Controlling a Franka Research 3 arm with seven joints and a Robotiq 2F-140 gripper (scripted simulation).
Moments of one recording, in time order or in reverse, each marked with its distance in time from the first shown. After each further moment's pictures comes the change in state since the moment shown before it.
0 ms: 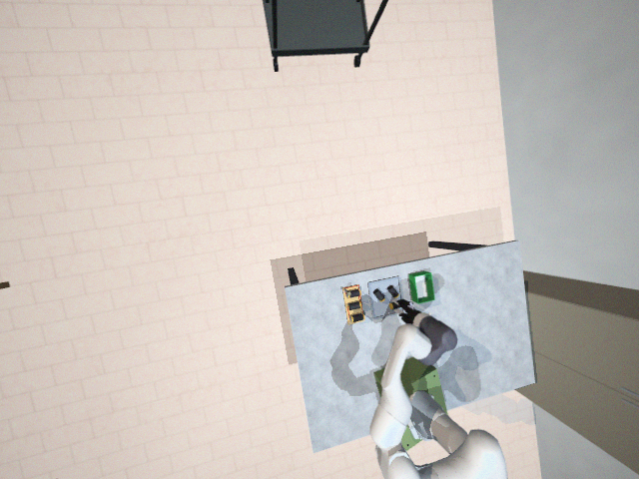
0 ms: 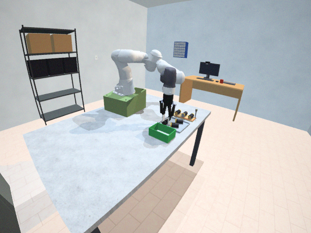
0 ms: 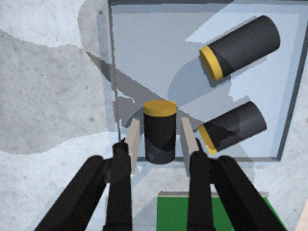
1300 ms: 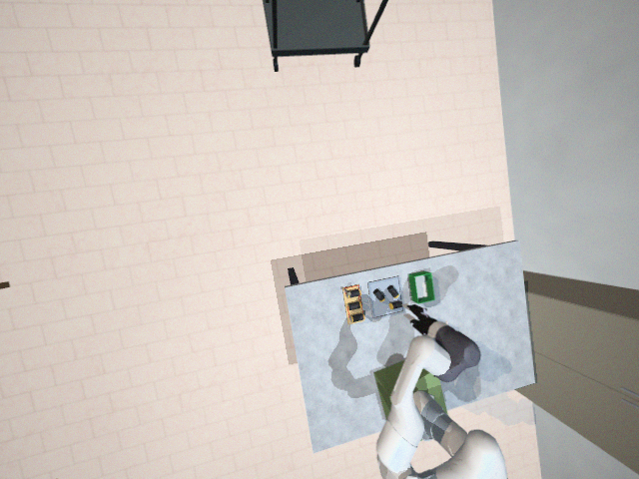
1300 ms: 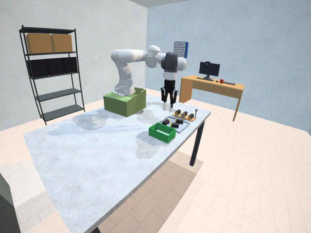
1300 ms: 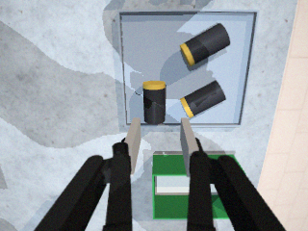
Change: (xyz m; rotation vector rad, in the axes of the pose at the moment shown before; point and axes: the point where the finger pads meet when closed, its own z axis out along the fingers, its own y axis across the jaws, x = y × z) arm -0.002 0.007 -0.102 -0.021 -0.006 -0.001
